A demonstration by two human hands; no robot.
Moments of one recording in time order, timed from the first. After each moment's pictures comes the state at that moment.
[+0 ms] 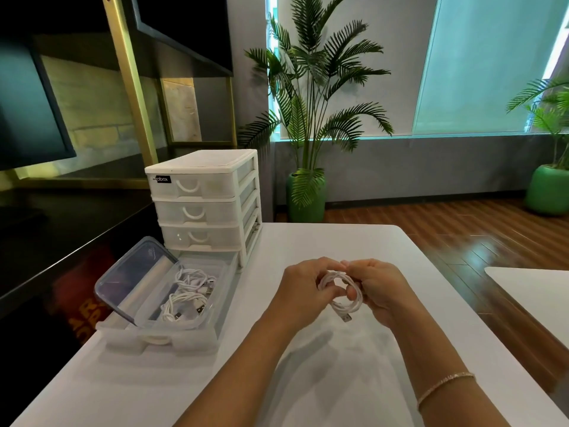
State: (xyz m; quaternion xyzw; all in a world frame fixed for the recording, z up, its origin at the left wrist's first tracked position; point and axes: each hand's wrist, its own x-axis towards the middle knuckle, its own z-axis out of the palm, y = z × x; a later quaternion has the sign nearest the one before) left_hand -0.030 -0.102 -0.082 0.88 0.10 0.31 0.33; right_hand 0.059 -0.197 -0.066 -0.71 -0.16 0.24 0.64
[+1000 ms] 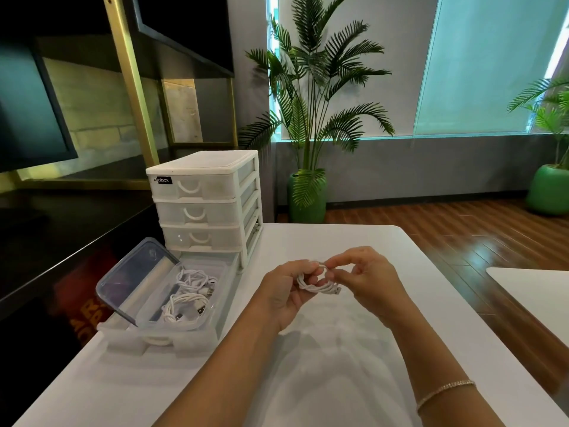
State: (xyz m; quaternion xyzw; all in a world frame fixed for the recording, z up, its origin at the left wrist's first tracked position) left_hand -0.037 -0.084 -0.074 0.47 0.21 0.20 0.83; right_hand 0.053 -0.193 -0.066 -0.80 -0.39 0.02 0.46
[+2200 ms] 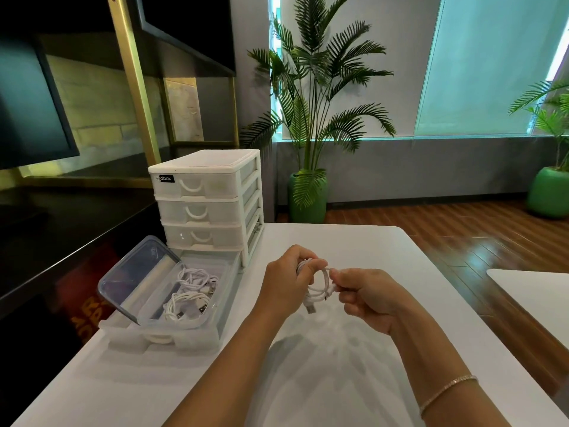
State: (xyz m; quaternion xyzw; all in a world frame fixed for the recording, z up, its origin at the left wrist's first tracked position) left_hand -0.032 -0.079 -0.084 0.83 0.18 0.35 0.41; right_hand 0.048 -0.197 -0.063 -0.65 -0.19 0.38 0.64
